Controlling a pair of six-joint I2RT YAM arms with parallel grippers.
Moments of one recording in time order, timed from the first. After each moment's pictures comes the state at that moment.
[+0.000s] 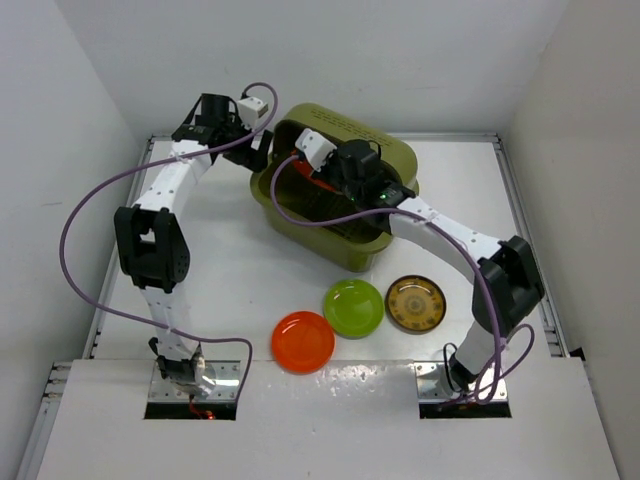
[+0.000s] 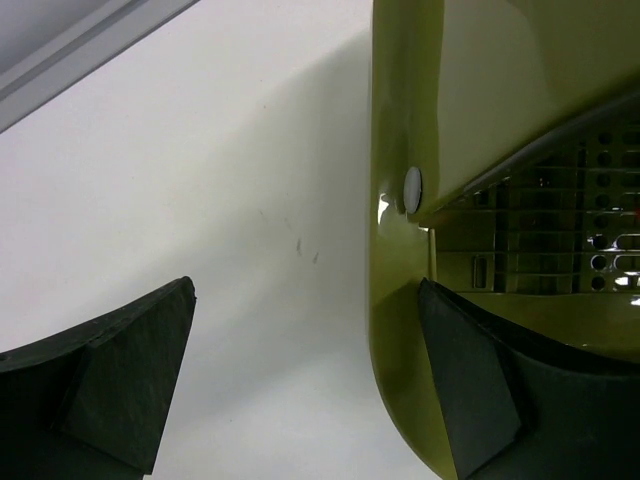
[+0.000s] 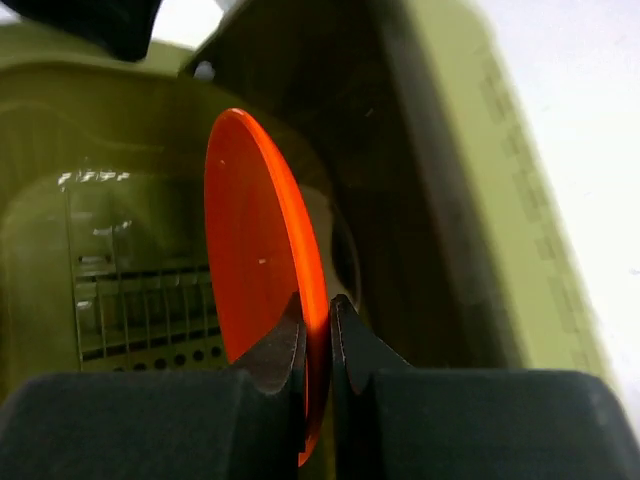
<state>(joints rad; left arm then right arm) -0.13 1.96 1.84 -0.60 0.25 0.30 0.66 1.70 1.35 0.07 0.16 -0.60</state>
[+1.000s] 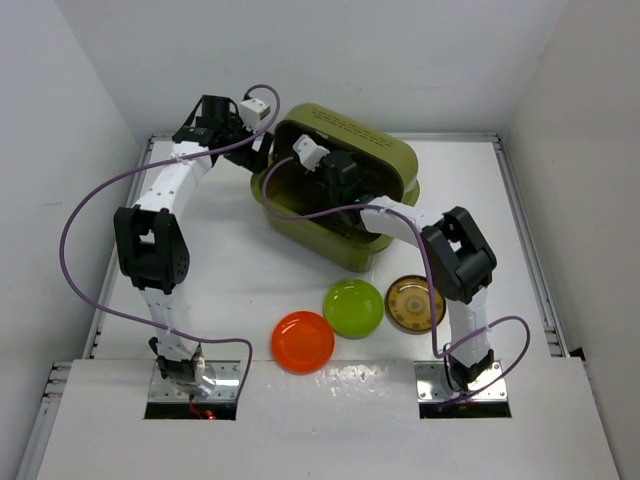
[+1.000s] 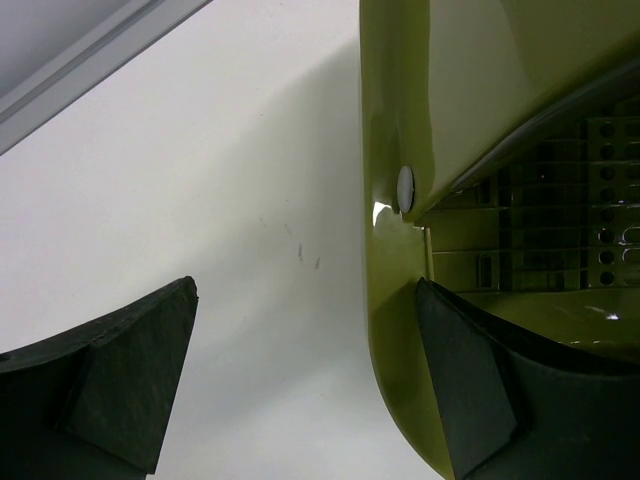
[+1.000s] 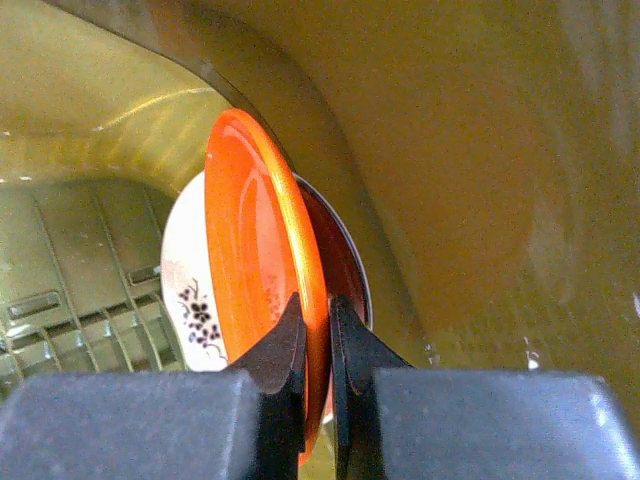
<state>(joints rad) -0.13 1.95 1.82 -0.59 0.27 0.34 0.62 2.03 1.38 0.42 0.36 -0.68</state>
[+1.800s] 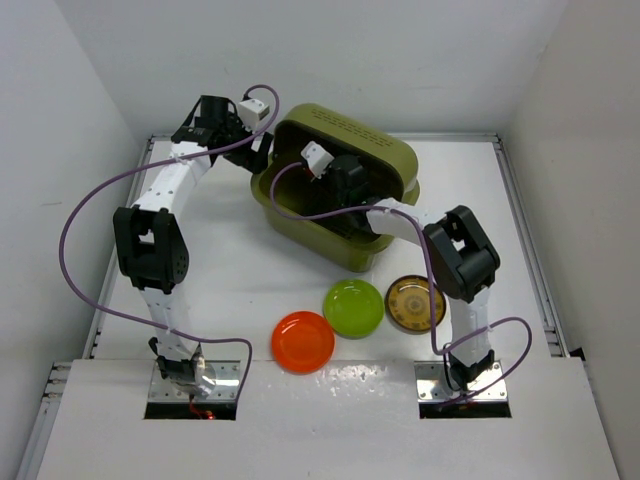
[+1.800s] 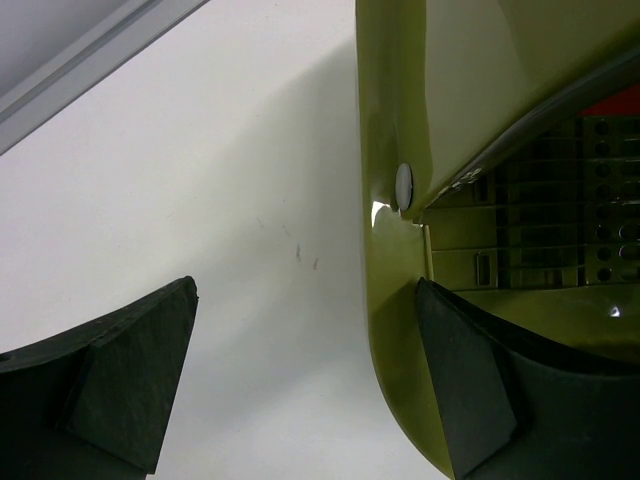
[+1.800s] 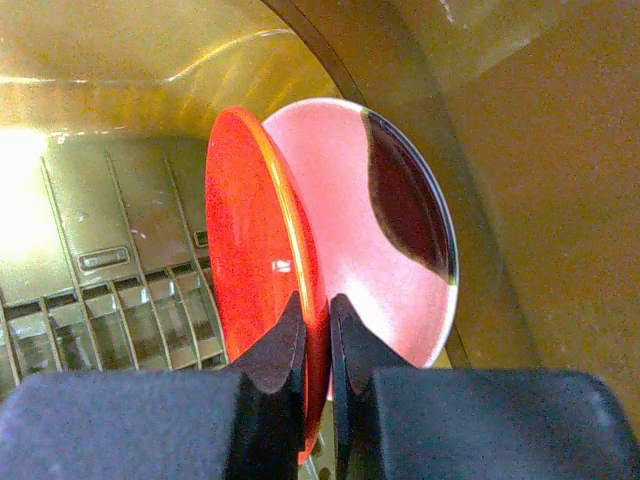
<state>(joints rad) -0.13 1.95 1.82 -0.59 0.29 0.34 0.58 2.03 1.32 0.37 0.22 -0.55</state>
